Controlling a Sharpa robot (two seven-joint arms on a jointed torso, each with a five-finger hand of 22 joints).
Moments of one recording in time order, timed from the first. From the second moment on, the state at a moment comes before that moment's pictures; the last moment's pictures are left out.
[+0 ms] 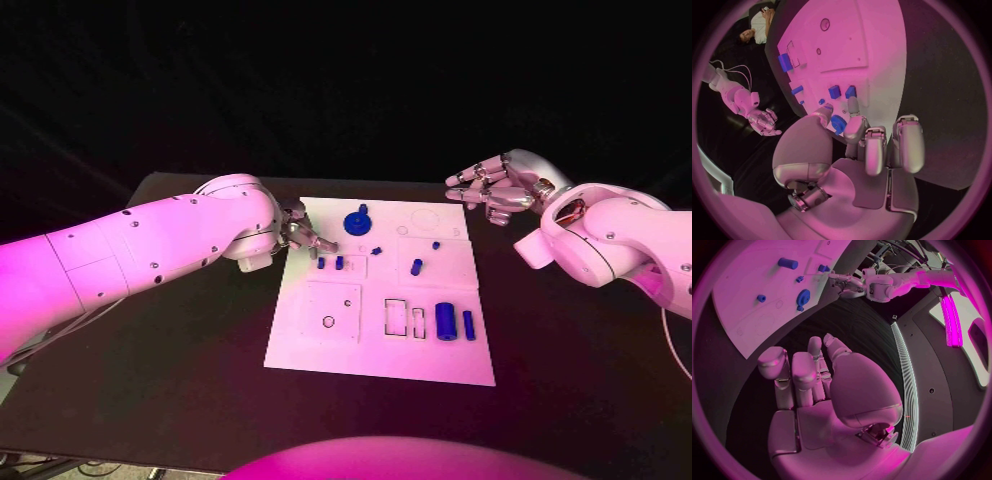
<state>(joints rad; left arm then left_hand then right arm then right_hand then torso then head) 1.25 -0.66 0.00 1.33 -1.08 0.13 -0.60 0.97 -0.15 0.25 0.24 0.09 1.05 0.02 0.56 0.52 1.38 -0.05 1.19 1.12 1.46 -0.09 1.57 1.31 0.05 1.46 0.02 1.42 1.31 1.26 -0.95 -0.03 1.56 -0.76 -0.37 0.02 1.34 0.02 0.10 0.05 0.25 0.97 0.15 0.11 0.07 1.08 0.06 0.76 0.75 1.46 -0.02 1.09 1.03 0.12 1.24 0.09 1.19 1.00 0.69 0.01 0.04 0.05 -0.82</state>
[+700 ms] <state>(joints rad) 1.25 -0.63 -0.02 1.32 -1.00 -0.08 -0.22 1.49 -0.15 0.35 0.07 0.09 0.84 0.16 0.35 0.33 0.92 0.10 0.45 0.42 1.07 0.03 0.79 0.76 0.16 1.05 0.11 0.50 0.92 1.26 -0.95 -0.03 1.56 -0.76 -0.37 0.02 1.34 0.02 0.10 0.05 0.25 0.97 0.15 0.11 0.07 1.08 0.06 0.76 0.75 1.46 -0.02 1.09 1.03 0.12 1.24 0.09 1.19 1.00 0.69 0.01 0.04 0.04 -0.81</state>
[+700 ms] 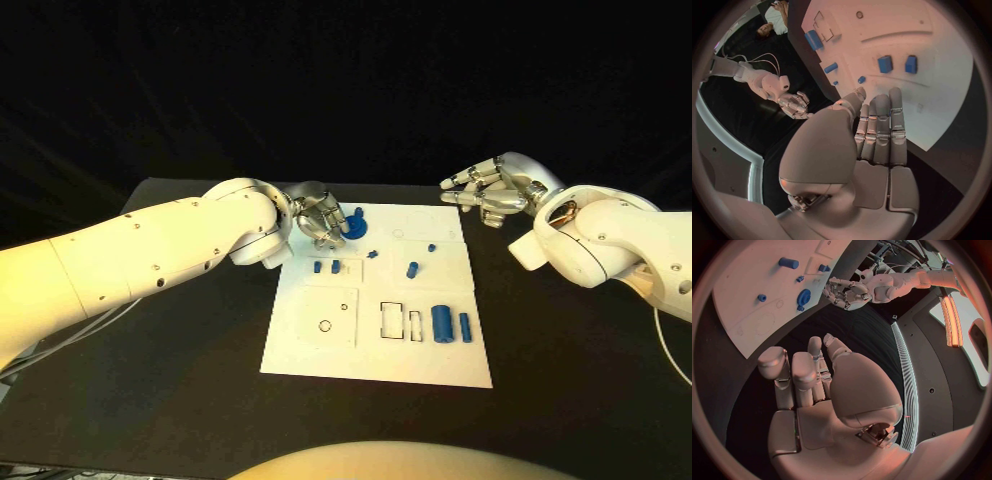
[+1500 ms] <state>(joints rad) 1.24 -0.53 -0.04 1.23 -1.16 -0.20 0.01 1.42 -0.19 0.35 0.04 0.09 1.00 0.14 0.22 0.18 1.09 0.08 0.28 0.15 1.18 0.01 0.84 0.69 0.18 1.16 0.11 0.50 0.91 1.26 -0.95 -0.03 1.55 -0.76 -0.37 0.02 1.34 0.02 0.10 0.05 0.25 0.97 0.15 0.12 0.07 1.08 0.06 0.76 0.75 1.46 -0.02 1.09 1.03 0.12 1.24 0.09 1.19 1.00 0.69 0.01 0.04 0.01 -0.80</state>
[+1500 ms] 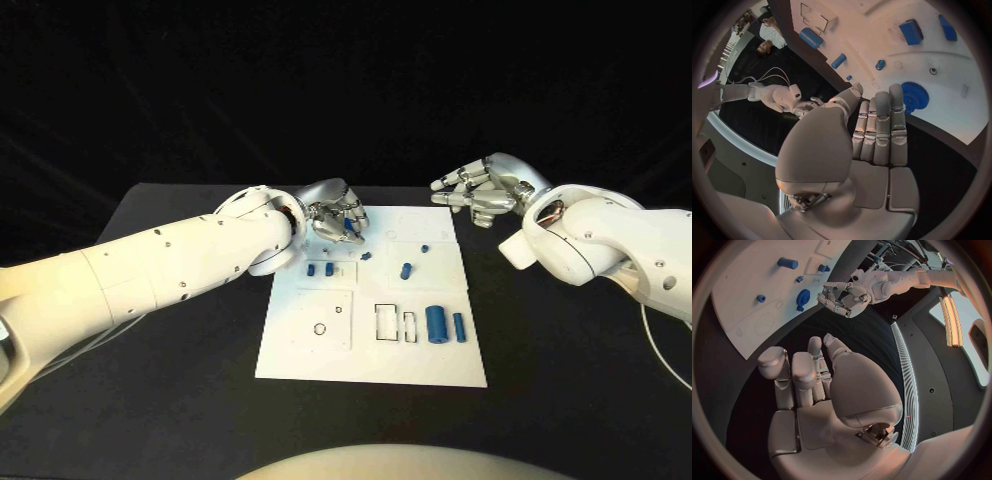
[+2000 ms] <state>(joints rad) 1.21 -0.48 -0.05 1.17 -1.26 -0.19 -0.02 1.44 -0.16 0.38 0.01 0.09 1.08 0.12 0.21 0.18 1.15 0.06 0.25 0.12 1.36 -0.01 1.19 1.02 0.16 1.30 0.09 0.75 1.08 1.26 -0.94 -0.03 1.55 -0.76 -0.37 0.02 1.34 0.02 0.10 0.05 0.25 0.97 0.15 0.12 0.07 1.08 0.06 0.76 0.75 1.46 -0.02 1.09 1.03 0.12 1.24 0.09 1.19 1.00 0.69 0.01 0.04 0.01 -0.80</state>
